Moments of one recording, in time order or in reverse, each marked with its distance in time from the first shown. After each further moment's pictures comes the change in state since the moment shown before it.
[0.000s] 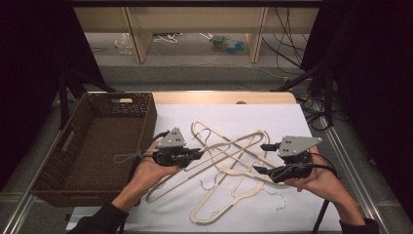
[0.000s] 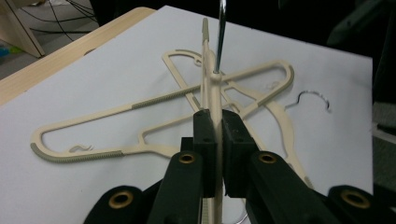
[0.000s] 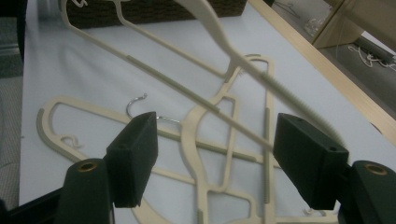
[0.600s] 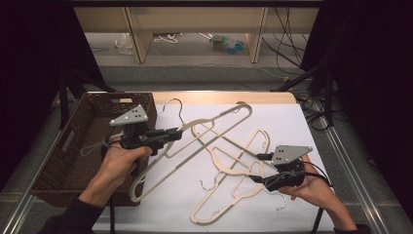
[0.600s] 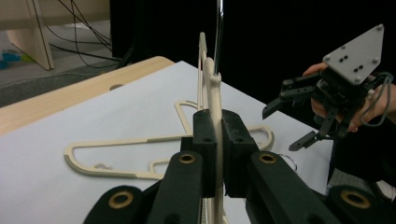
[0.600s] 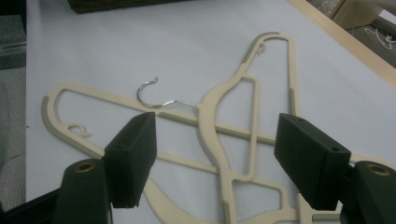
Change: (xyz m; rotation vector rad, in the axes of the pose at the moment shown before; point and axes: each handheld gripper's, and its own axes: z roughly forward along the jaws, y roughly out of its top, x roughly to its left) left arm 0.020 0.031 -0.082 -0.189 -0.003 -0.183; right arm 0.012 -0.020 0.019 0.036 0.027 0.037
